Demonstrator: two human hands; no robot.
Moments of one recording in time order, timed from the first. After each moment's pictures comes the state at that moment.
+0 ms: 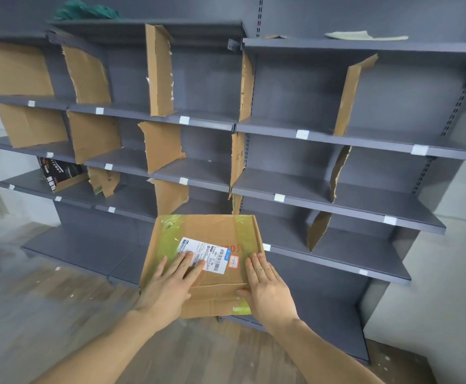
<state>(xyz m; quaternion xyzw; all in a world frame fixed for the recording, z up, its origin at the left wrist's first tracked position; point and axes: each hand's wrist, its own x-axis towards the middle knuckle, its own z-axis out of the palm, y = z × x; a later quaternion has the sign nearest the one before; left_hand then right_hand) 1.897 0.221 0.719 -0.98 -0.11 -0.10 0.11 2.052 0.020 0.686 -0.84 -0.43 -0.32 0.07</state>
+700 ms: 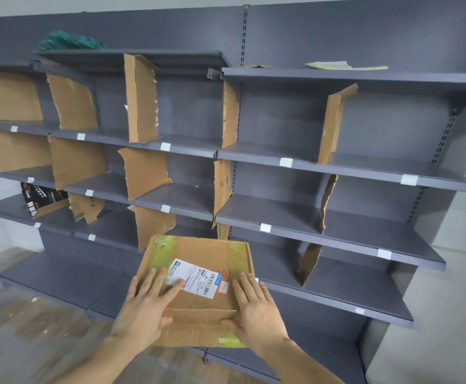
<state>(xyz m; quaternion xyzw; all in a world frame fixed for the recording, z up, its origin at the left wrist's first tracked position) 1.983 0.238 0.722 -0.97 -0.20 -0.09 0.10 2.139 0.016 0.715 -0.89 -0.45 -0.11 0.06</state>
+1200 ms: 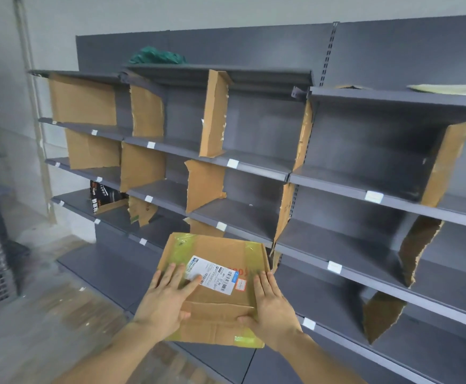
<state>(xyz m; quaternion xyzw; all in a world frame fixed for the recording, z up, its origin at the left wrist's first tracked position) 1.965 0.389 0.741 -0.96 -0.27 -0.11 0.07 2.149 0.205 0.751 -0.87 -0.49 -0.04 0.07</state>
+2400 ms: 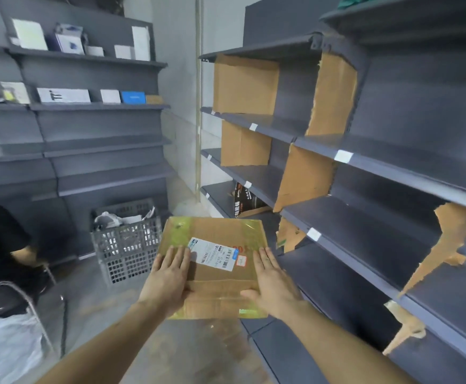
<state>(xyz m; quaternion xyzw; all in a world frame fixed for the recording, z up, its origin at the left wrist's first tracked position) 1.819 0.913 0.732 -0.82 -0.57 0.01 0.08 2.068 0.869 0.738 -0.69 -0.72 -0.01 0.05</state>
